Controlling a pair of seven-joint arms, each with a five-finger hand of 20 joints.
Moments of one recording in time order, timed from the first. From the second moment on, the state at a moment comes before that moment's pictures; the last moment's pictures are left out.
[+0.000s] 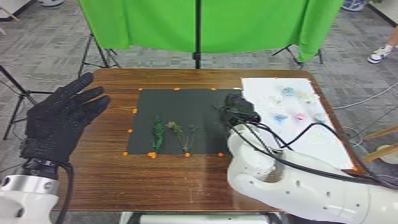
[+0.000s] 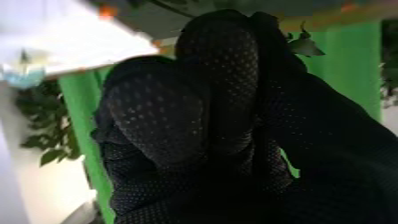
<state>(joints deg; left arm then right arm) 135.9 -52.1 -105.5 -140.1 32.5 13.5 13.1 -49.7 -53.1 14.3 -107.5 -119.9 9.3 68.0</state>
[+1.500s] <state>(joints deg) 133.8 -52.4 -103.9 -139.6 32.9 13.0 11.3 -50.0 -56.0 12.2 -107.7 -116.8 1.8 68.5</state>
